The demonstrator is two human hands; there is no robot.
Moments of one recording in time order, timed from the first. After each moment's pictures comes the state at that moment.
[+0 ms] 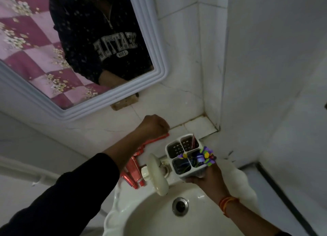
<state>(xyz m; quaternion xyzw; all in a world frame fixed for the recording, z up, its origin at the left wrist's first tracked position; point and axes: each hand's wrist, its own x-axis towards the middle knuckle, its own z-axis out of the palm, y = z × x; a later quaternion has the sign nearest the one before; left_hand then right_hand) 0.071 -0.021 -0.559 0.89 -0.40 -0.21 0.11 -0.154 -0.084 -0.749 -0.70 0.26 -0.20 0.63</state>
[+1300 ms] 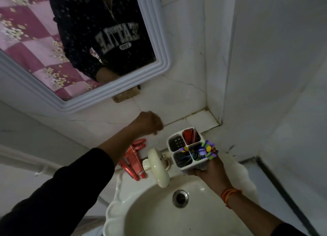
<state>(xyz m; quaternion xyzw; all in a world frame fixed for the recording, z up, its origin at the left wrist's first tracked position) 0.094 -0.001 -0.573 0.89 -0.35 -0.27 0.12 -0.156 -0.090 -0.742 -0.73 0.25 -0.20 0.60</state>
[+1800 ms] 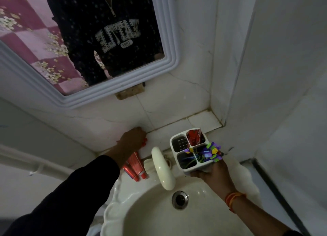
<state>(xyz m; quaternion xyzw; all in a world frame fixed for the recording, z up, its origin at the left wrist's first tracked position) 0.142 0.070 -0.659 0.86 -0.47 -0.12 -0.16 -0.154 -0.088 -0.746 -0.71 0.28 -0.18 0.62</state>
